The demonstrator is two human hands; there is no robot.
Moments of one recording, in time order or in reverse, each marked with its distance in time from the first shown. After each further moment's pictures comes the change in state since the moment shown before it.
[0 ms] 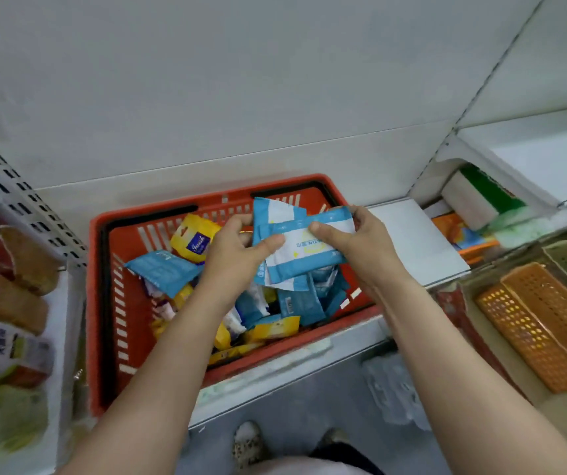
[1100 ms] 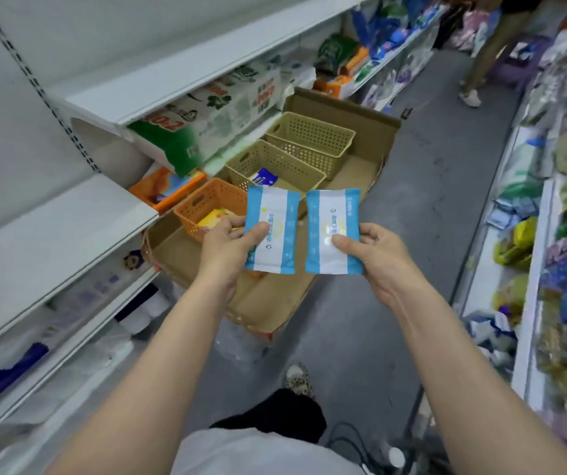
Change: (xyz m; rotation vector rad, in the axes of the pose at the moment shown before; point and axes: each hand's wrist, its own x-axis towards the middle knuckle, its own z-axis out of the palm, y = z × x) left_hand -0.252 -0.080 0.632 -0.027 -0.458 -0.185; right_hand -0.282 0.048 -0.671 0.201 0.640 0.094
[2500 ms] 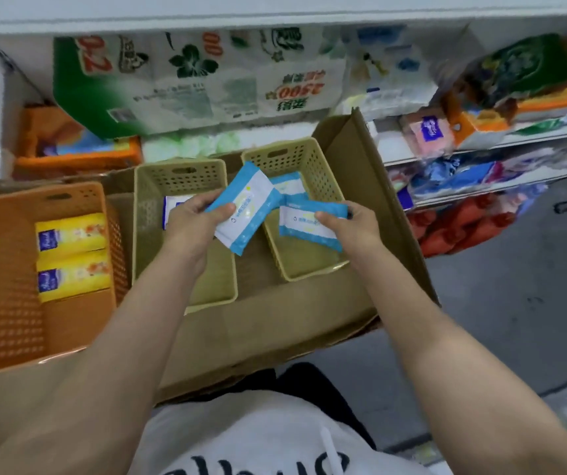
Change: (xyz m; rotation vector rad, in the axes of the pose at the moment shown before) left_hand 0.426 -0.011 0.235 -0.302 0.753 -0.203; right_hand 0.663 -0.088 -0.003 -0.671 -0.506 0.112
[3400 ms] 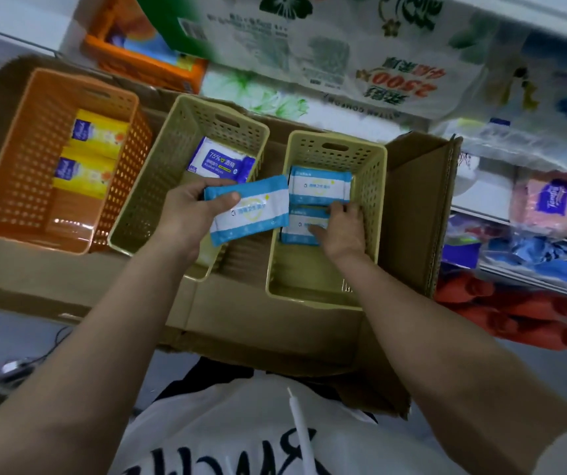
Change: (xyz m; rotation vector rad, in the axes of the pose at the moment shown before) left_hand -0.002 -0.021 0.033 -0.092 0.386 -0.107; right_hand 0.124 0.030 0.052 -1.094 -0.391 -0.454
